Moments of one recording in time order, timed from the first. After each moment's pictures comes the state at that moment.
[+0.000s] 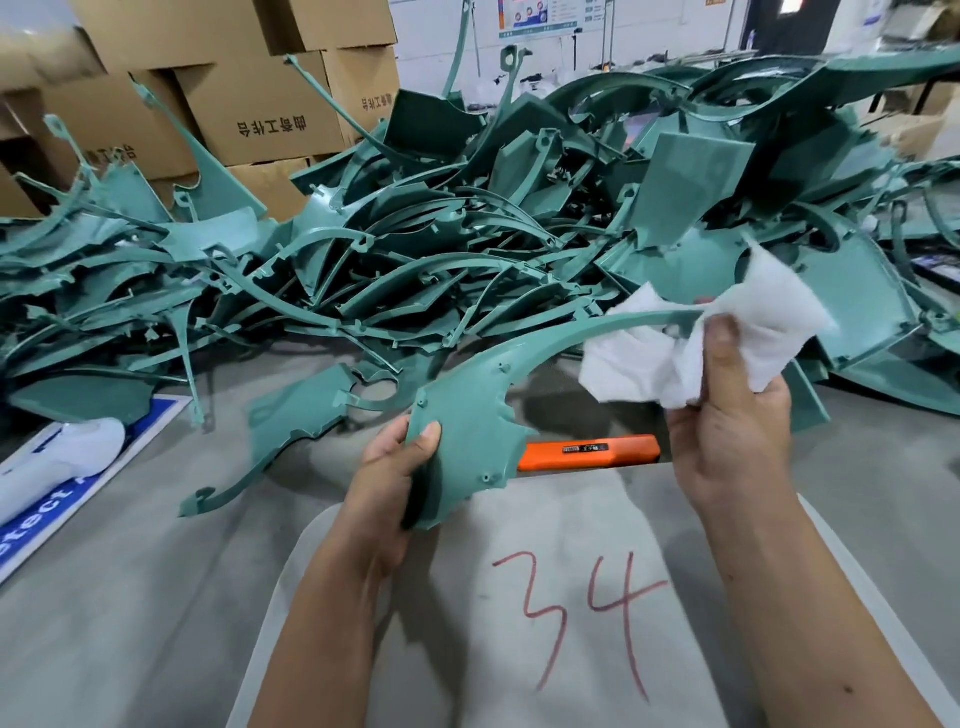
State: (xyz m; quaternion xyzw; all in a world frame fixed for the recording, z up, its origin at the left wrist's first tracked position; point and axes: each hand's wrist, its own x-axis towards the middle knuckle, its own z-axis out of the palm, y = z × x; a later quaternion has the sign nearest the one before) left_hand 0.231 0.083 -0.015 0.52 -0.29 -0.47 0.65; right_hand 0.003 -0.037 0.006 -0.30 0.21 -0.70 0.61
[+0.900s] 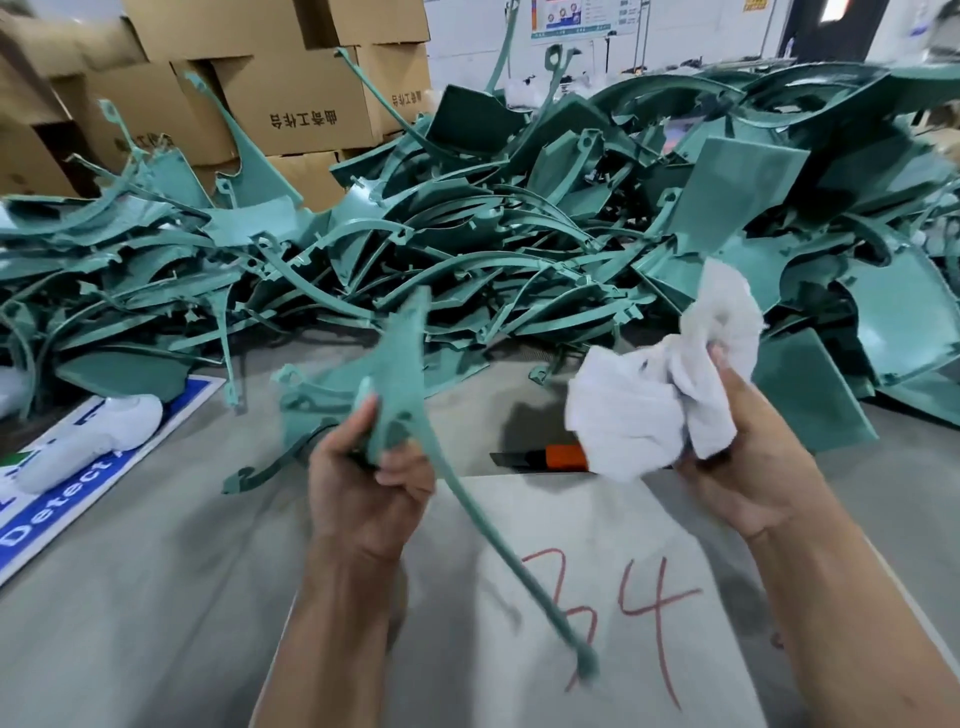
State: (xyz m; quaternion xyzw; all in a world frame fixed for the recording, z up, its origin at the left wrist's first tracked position) left_hand 0.257 0.107 0.000 0.17 -0.15 -0.60 0.77; right_hand -0.005 -0.023 0.013 -0.43 0.17 -0.41 0.78
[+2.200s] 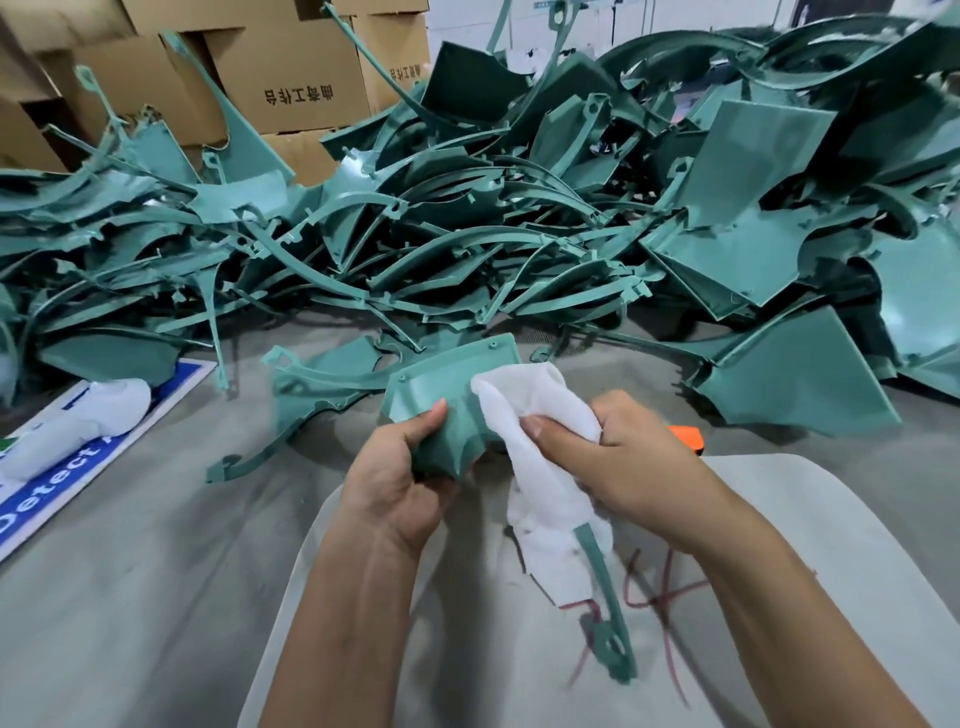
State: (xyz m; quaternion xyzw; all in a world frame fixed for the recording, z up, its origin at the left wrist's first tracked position) left_hand 0.228 0.082 0.006 0.44 0.01 -0.53 0.73; right_hand 0.045 0.009 0.012 -0.79 0.36 -0.23 0.44
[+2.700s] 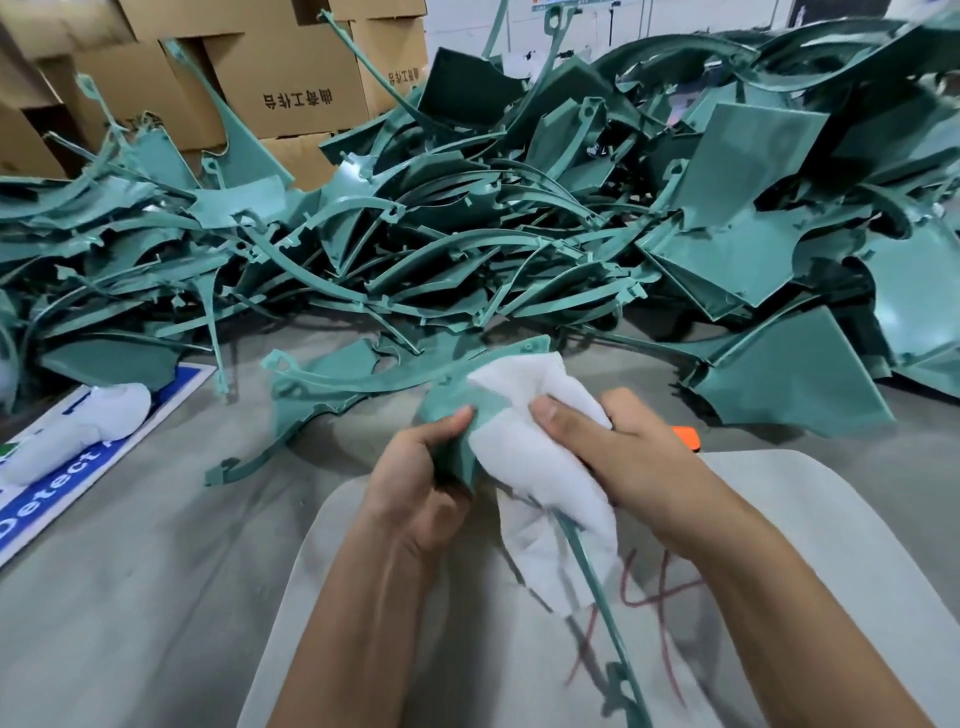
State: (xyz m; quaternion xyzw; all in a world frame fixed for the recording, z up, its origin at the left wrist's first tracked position) left_hand 0.215 0.080 0.003 0.39 -0.01 -0.59 0.71; right_hand 0.044 0.017 0.016 -0.72 0.35 -0.29 0.52
